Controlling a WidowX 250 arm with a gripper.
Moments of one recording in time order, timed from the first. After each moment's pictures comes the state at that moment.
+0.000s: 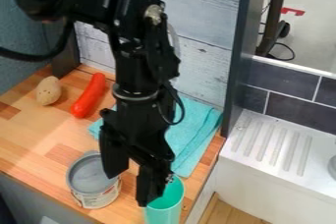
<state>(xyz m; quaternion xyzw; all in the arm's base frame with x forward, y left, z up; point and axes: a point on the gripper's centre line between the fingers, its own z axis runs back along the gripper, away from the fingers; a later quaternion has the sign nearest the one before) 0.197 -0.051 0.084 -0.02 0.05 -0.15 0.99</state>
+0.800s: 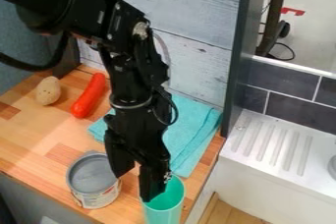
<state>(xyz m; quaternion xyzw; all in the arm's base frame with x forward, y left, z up) 0.215 -0.045 0.061 -0.04 0.02 -0.16 0.99</state>
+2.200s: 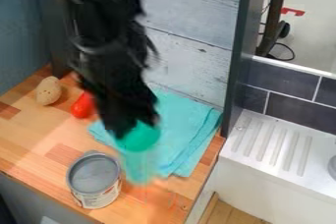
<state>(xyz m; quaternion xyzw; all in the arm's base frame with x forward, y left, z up) 0.213 -0.019 0.137 0.01 -0.10 -0.06 0.99</state>
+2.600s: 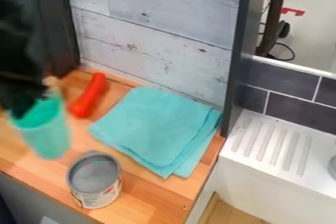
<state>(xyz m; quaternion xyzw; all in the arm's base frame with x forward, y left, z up) 0.166 0.069 0.151 0.04 -0.12 0.04 0.99</state>
